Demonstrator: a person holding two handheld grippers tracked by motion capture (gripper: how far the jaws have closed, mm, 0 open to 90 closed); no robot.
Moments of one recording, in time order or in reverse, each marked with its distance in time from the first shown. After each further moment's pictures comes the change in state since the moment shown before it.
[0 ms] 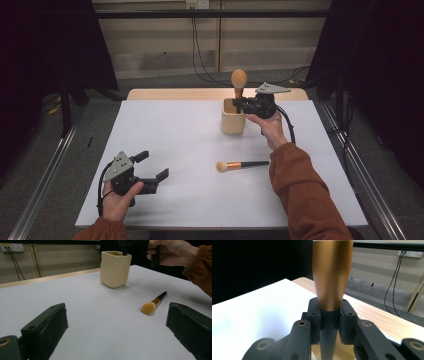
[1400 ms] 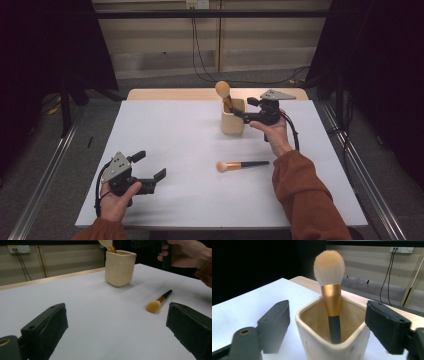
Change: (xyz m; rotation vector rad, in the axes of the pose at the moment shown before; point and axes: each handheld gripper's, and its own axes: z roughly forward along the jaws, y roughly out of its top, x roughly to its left) left arm 0.003 -0.001 -0.006 0.012 0.042 0.025; right arm 0.008 -0.013 -0.019 -0.010 -0.050 0.030
